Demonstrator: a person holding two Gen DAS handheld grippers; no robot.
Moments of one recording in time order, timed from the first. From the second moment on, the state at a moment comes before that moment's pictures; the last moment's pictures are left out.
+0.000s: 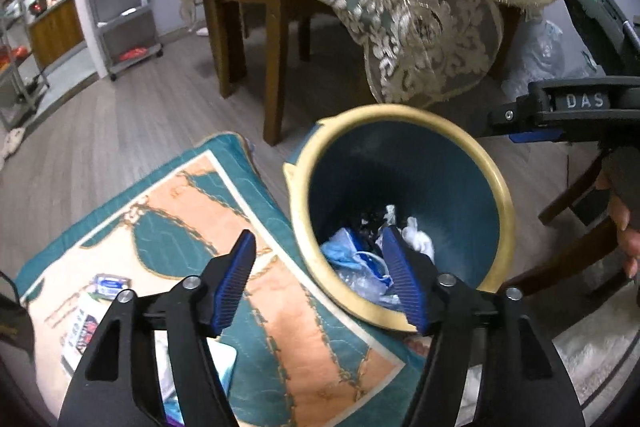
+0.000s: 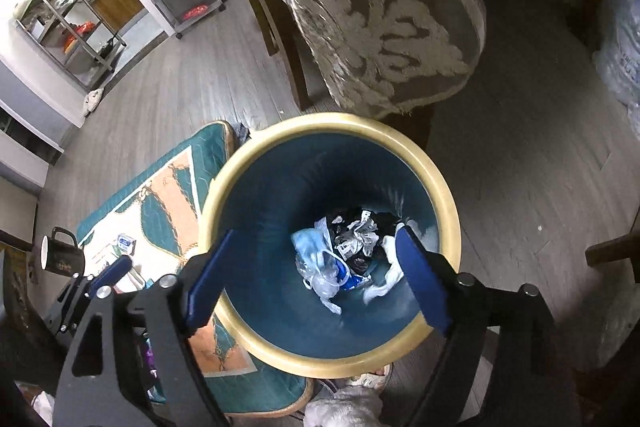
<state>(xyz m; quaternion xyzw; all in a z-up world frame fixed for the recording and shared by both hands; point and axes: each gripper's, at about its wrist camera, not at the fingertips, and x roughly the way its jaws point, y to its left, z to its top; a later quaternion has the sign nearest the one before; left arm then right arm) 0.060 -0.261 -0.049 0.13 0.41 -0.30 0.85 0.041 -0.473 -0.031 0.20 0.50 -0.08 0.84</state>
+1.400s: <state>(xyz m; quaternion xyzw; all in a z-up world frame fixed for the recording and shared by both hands) 0.072 -0.020 -0.031 0.02 0.43 -0.09 0.90 0.087 -0.252 0.002 0.11 0.49 0.04 0.86</state>
